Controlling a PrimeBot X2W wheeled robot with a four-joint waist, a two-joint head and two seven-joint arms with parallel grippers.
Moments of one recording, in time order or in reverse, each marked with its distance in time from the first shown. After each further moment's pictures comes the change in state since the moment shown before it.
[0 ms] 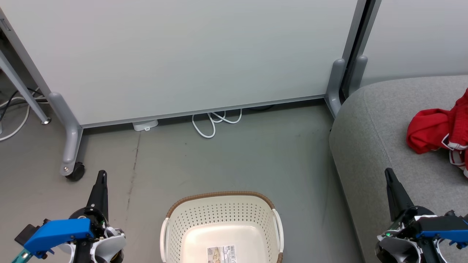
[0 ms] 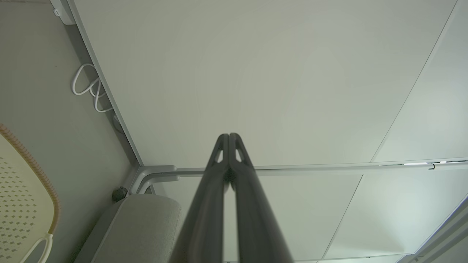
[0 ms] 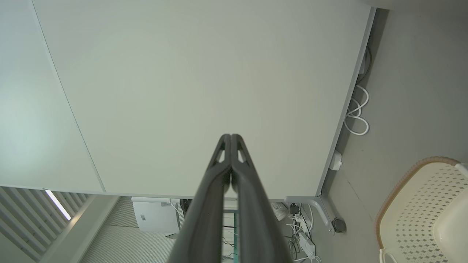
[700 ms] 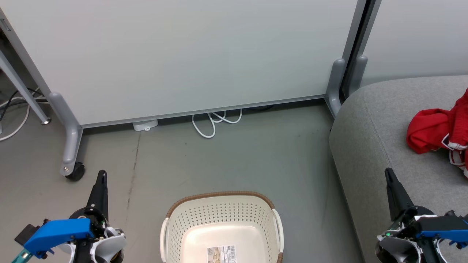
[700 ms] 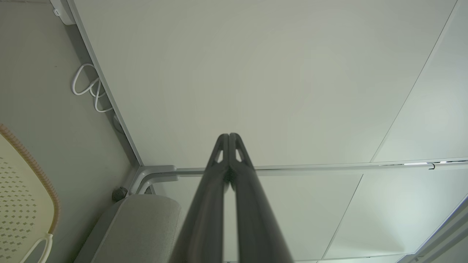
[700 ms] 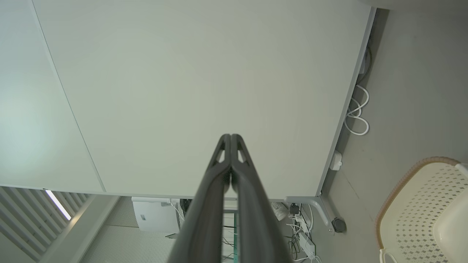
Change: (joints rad) left arm 0.000 0.000 0.000 0.000 0.000 0.000 0.000; right arm 0.000 0.000 0.000 0.000 0.000 0.000 0.000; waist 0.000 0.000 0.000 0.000
